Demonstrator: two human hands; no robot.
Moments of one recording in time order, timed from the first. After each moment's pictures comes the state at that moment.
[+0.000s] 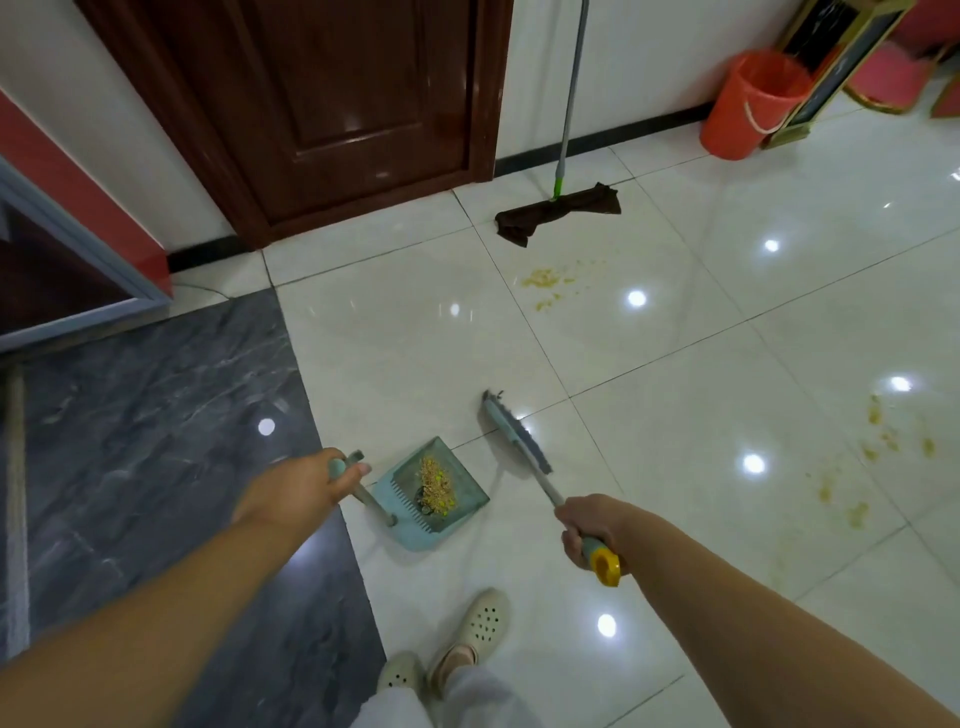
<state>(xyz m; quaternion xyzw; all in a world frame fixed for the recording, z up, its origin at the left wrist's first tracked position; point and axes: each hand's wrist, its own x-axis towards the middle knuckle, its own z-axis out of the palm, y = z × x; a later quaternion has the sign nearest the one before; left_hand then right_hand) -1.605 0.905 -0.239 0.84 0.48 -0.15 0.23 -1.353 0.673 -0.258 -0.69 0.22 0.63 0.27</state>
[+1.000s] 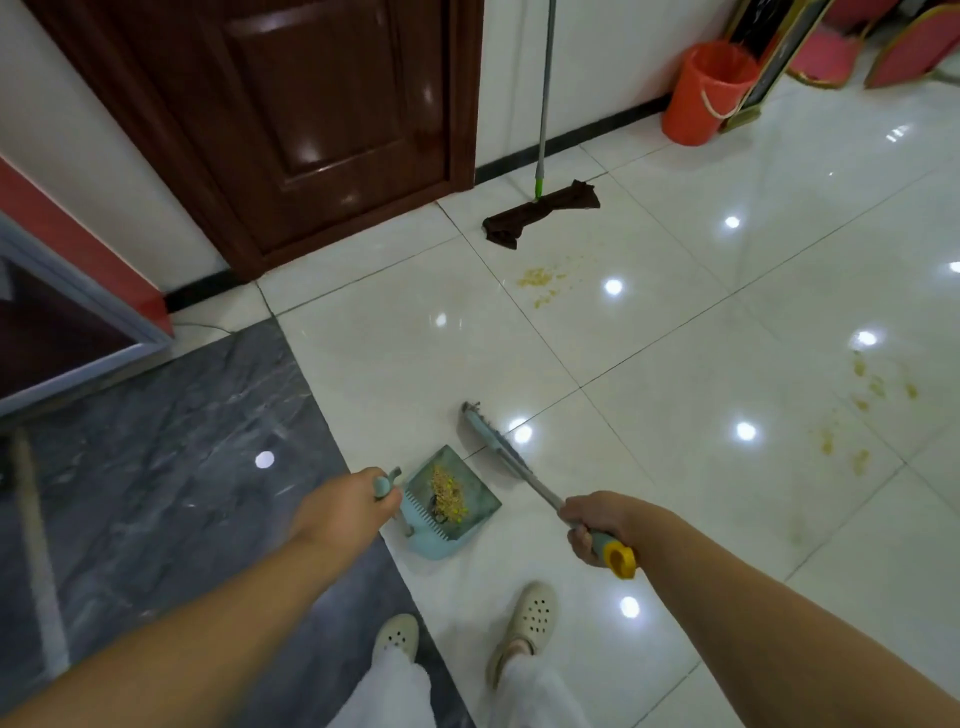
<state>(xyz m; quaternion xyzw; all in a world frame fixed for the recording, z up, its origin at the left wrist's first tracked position) -1.654 0.941 -0.225 0.87 0.41 -0.15 0.24 -1.442 0.719 -0.242 -0.65 0.26 0.65 0.31</state>
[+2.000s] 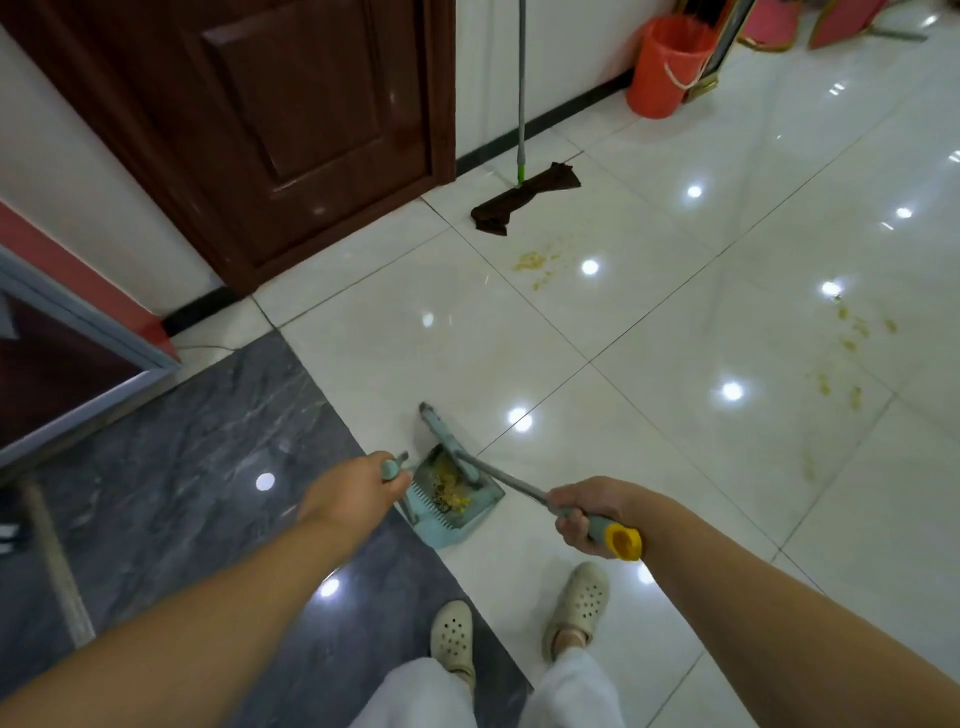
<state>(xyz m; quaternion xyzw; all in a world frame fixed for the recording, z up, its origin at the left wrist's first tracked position) -1.725 1.025 -0.240 0.88 0.37 -0.16 0.24 -1.558 0.783 -0.222 -0.57 0.29 0.65 0.40</state>
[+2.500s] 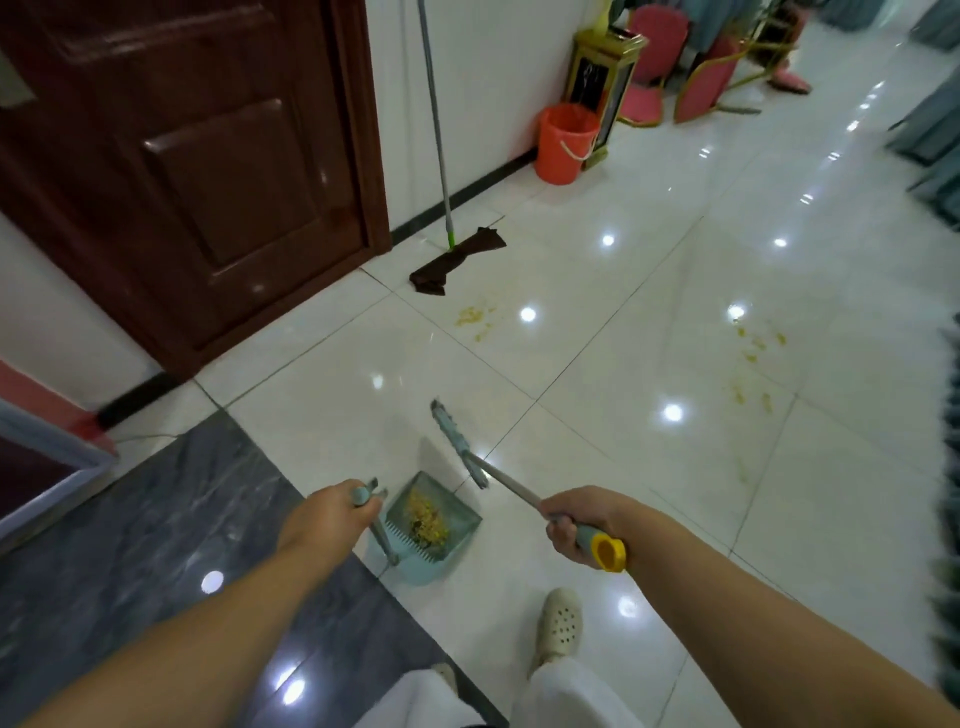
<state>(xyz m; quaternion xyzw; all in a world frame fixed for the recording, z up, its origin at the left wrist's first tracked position) -1.707 1.025 -0.197 0.90 0.32 -0.14 0.27 -1.566 0.756 -0.159 -0.57 0.32 0.57 0.50</state>
